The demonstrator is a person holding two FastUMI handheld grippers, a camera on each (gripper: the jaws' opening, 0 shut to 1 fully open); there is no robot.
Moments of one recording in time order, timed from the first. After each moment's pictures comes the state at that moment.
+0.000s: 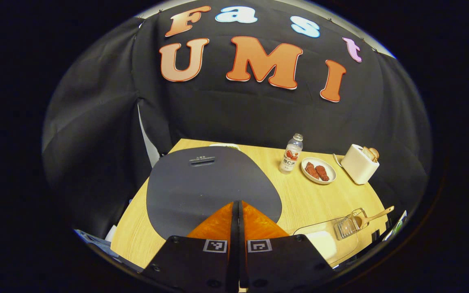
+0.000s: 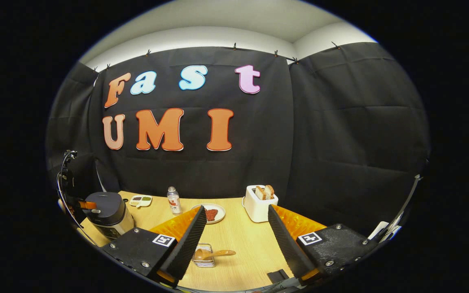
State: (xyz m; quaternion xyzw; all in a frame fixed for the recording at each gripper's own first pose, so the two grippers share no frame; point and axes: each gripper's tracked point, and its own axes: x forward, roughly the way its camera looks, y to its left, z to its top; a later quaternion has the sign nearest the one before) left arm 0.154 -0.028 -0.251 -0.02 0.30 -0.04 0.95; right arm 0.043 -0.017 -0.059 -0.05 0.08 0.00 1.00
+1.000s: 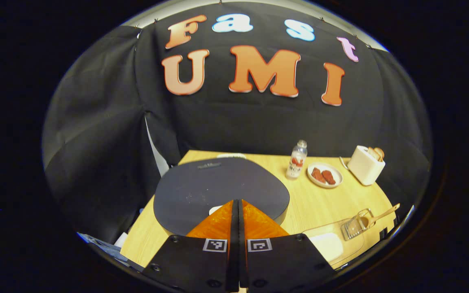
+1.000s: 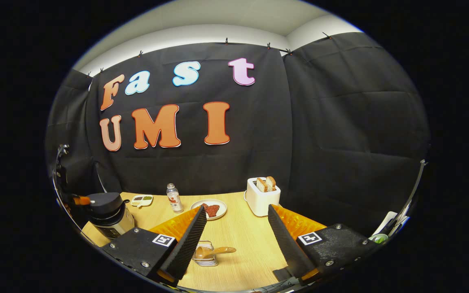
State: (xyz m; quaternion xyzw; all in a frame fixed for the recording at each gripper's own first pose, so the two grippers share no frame) left arm 0.158 -0.014 -0.178 0.01 0.21 -0.01 0.98; right arm 0.053 -0.024 -0.091 -0.02 0.10 0.00 1.00
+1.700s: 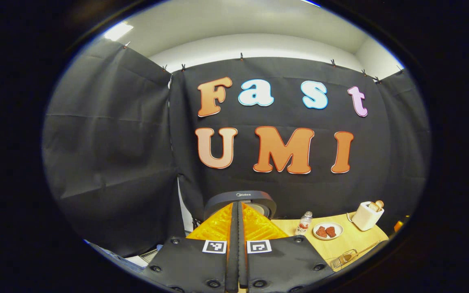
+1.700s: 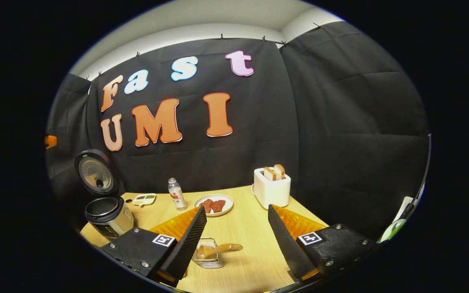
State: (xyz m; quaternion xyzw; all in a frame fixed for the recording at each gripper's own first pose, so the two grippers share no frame) left arm 0.087 0.026 0.016 0.01 0.02 0.07 1.00; right arm 0.081 -0.019 -0.172 0.02 0.11 0.02 0.99
